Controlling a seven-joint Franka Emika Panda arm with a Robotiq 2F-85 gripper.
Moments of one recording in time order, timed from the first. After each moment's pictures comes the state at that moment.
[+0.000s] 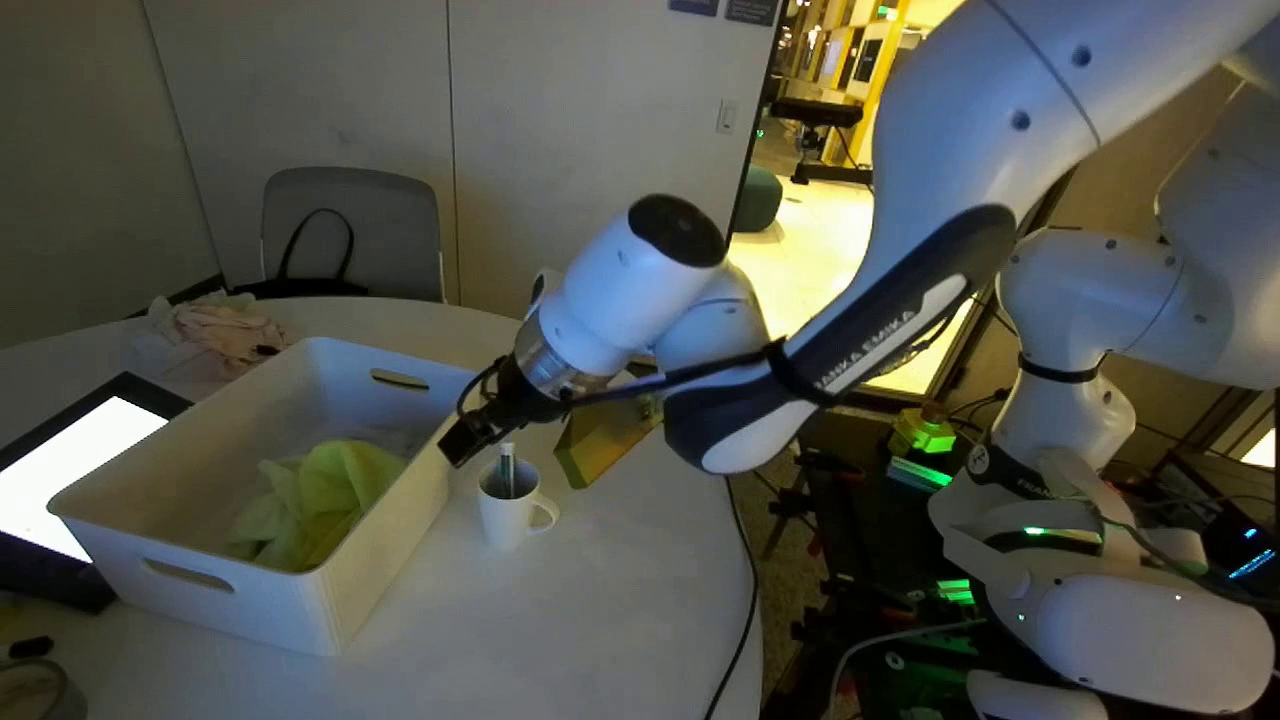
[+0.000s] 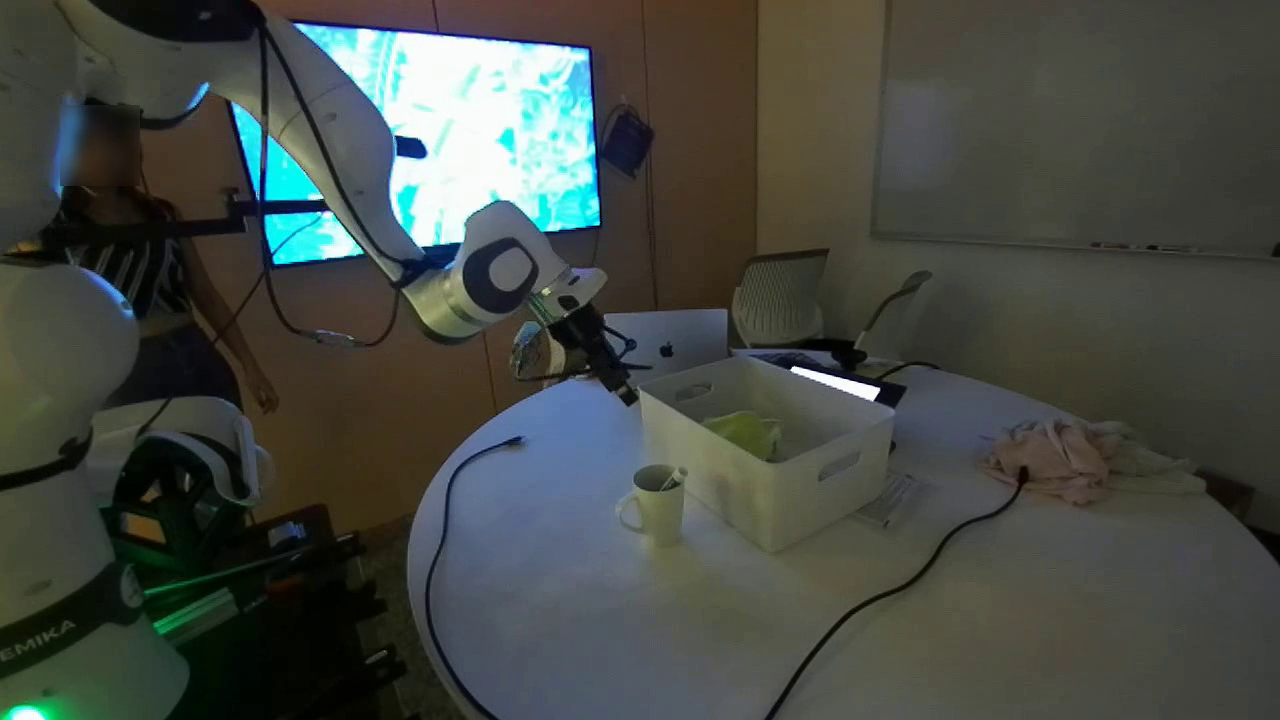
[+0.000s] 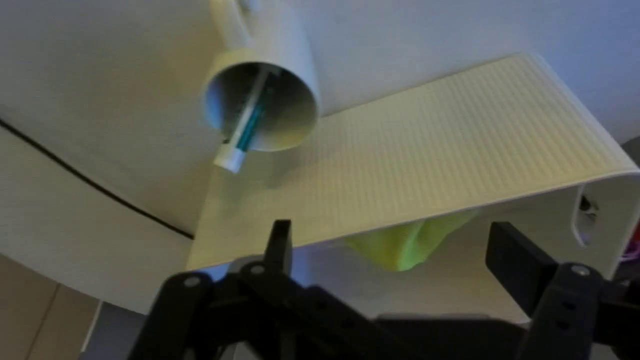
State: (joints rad) arm 1.11 0.57 -0.84 -2.26 -0.02 3.06 0.87
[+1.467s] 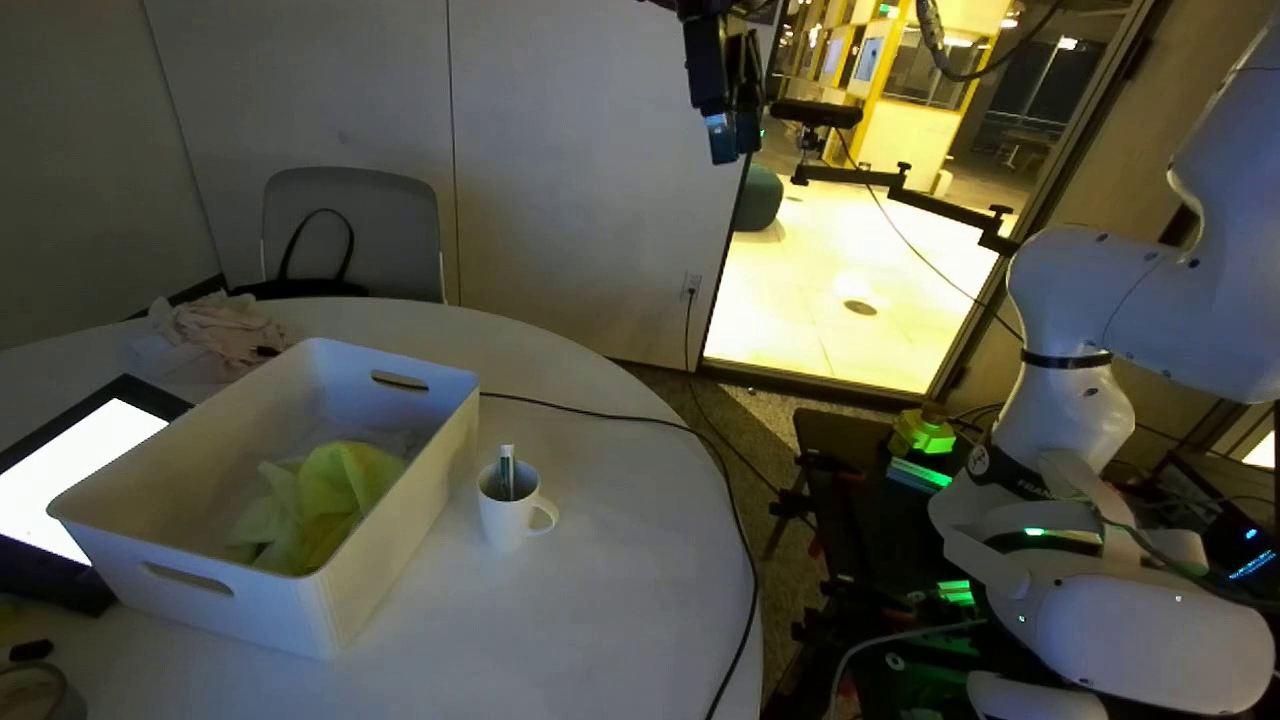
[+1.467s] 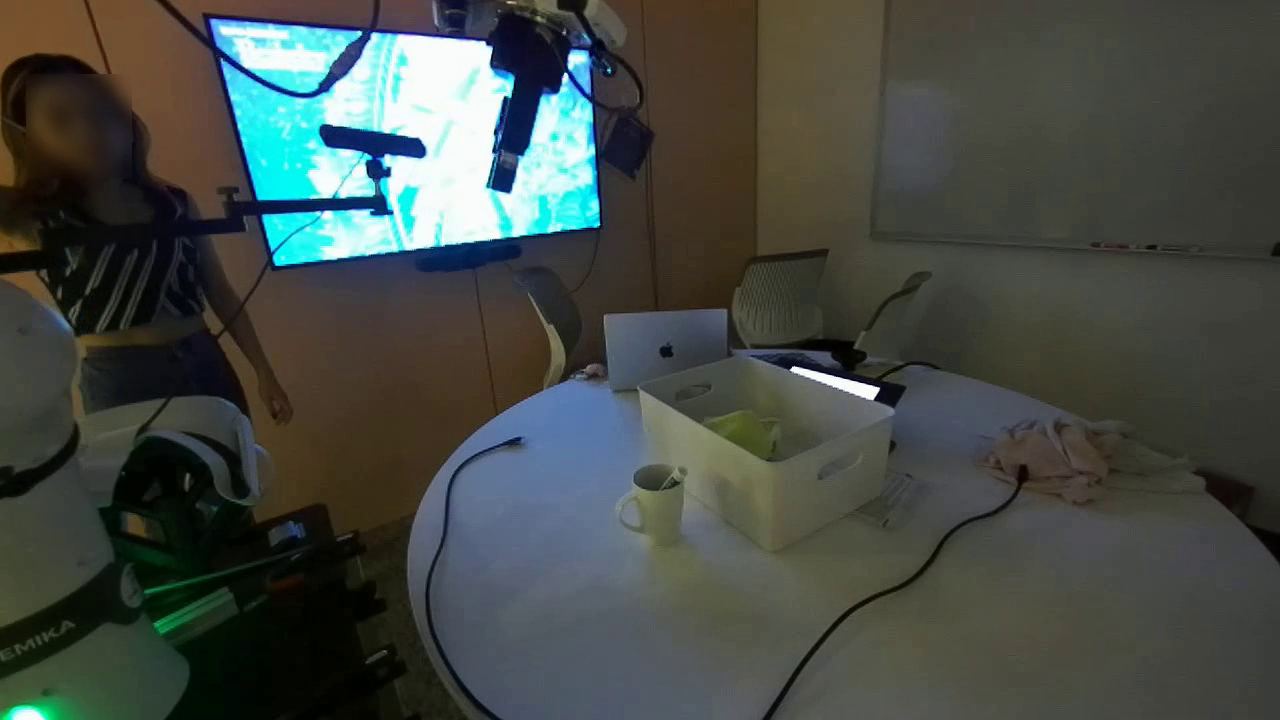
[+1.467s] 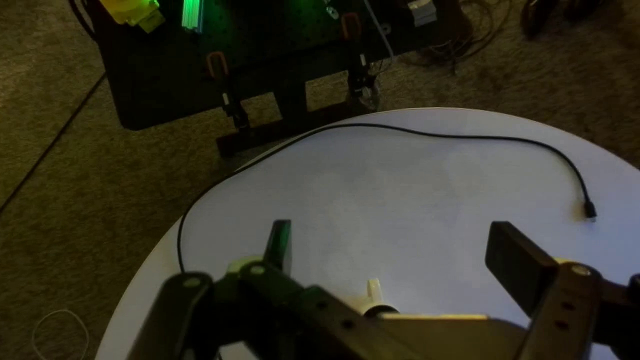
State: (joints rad) arm 0.58 -0.15 -0.53 -1.83 0.03 1.37 0.33
